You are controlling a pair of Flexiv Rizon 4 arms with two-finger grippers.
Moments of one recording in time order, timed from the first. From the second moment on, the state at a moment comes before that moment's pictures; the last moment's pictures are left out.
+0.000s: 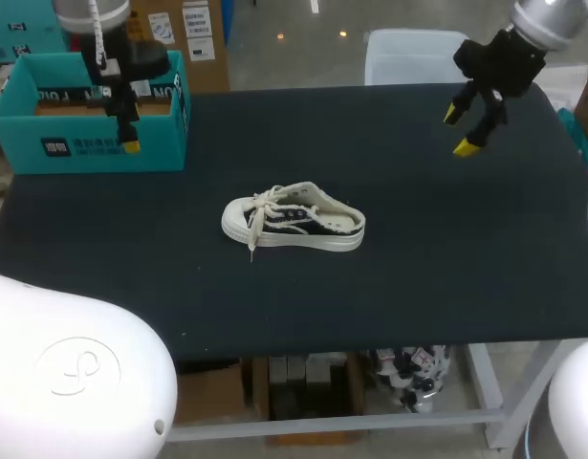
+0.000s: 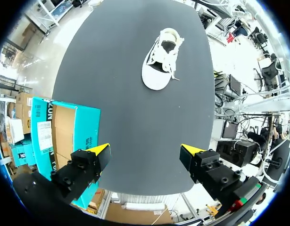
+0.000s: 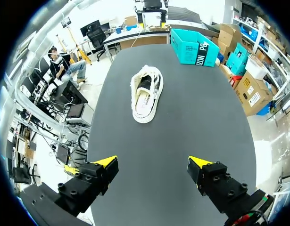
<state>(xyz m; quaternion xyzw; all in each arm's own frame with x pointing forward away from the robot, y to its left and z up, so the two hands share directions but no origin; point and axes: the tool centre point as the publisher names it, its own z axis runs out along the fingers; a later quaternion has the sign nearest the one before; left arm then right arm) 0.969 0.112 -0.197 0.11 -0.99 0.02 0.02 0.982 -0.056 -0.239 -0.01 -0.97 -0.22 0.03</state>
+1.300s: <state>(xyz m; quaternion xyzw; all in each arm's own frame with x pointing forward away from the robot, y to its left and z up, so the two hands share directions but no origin) 0.947 0.073 -0.215 0.27 -0.96 0.01 0.08 0.972 -0.004 -0.307 -0.06 -0.93 -0.35 -0.01</state>
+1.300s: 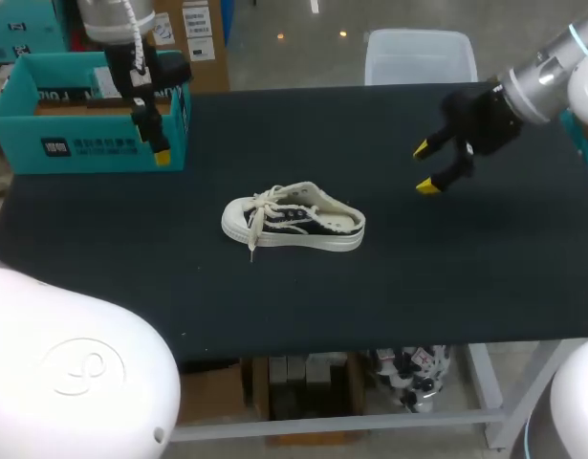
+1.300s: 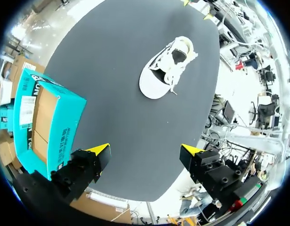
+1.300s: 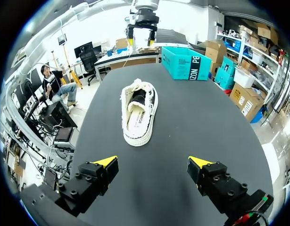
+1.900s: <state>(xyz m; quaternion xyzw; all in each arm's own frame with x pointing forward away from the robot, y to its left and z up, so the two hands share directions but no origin) 0.946 0.033 -0.226 0.45 -0.89 -0.02 0.07 0.963 0.047 -0.346 -0.05 -0.92 -0.39 -0.01</state>
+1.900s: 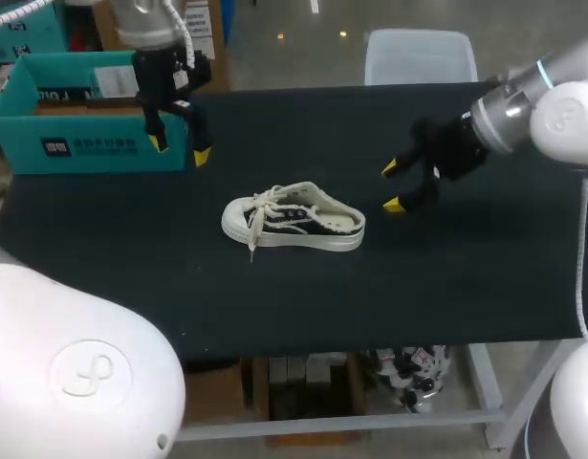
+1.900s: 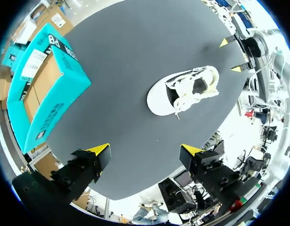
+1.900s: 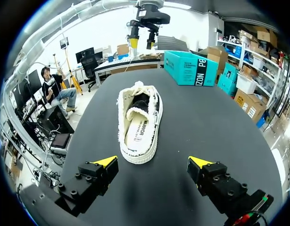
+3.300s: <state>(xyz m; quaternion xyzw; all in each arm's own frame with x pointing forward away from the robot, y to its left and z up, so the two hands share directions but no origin) 0.931 -0.029 -0.252 0.53 -0.84 -0.02 0.08 0.936 0.099 -0.411 -0.14 -0.88 -0.45 0.02</state>
